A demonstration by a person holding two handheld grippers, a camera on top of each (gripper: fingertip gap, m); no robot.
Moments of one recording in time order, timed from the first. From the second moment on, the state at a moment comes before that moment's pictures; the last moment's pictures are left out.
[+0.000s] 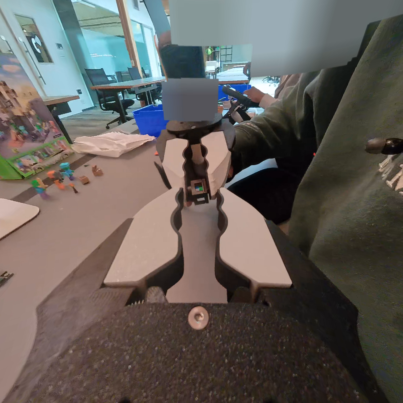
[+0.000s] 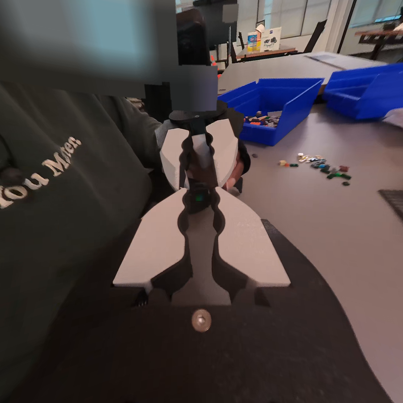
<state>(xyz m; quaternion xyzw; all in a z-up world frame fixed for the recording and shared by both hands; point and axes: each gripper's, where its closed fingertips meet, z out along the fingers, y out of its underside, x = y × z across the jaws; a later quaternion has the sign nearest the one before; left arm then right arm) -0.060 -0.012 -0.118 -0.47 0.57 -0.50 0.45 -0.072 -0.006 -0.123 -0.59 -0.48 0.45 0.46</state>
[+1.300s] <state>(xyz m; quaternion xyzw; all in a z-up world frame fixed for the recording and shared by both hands) -0.067 -0.038 -0.108 -0.39 0.61 -0.47 0.51 -0.077 -0.034 -0.119 -0.55 -0.60 0.31 0.49</state>
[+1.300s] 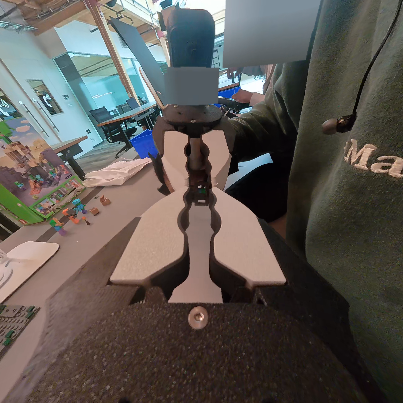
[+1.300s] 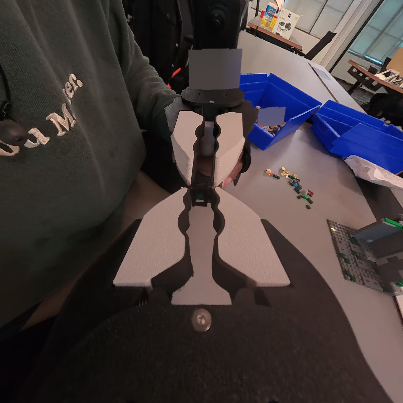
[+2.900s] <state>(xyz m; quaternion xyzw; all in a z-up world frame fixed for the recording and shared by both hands) -0.037 0.056 -0.214 -0.72 0.57 -0.23 0.33 -0.037 0.064 -0.196 -0.82 -0.17 0.50 0.23</state>
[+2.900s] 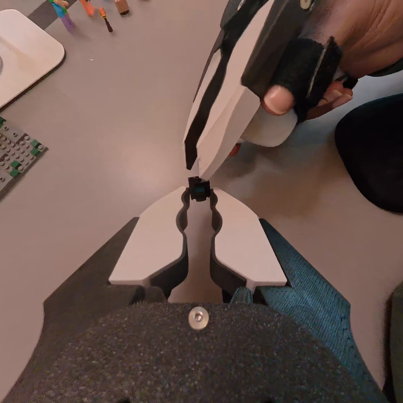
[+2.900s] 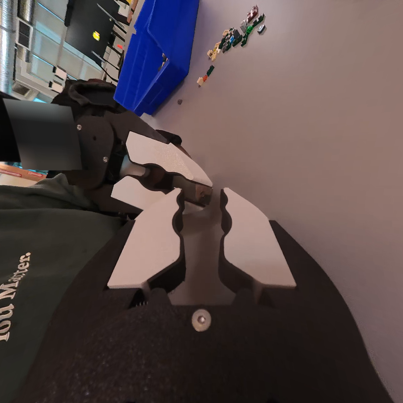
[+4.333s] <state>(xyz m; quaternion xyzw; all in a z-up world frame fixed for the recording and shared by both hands) -0.049 0.023 -0.126 -0.51 0.55 -0.27 0.60 -0.043 0.024 -0.126 -0.64 -0.21 0.72 0.17</state>
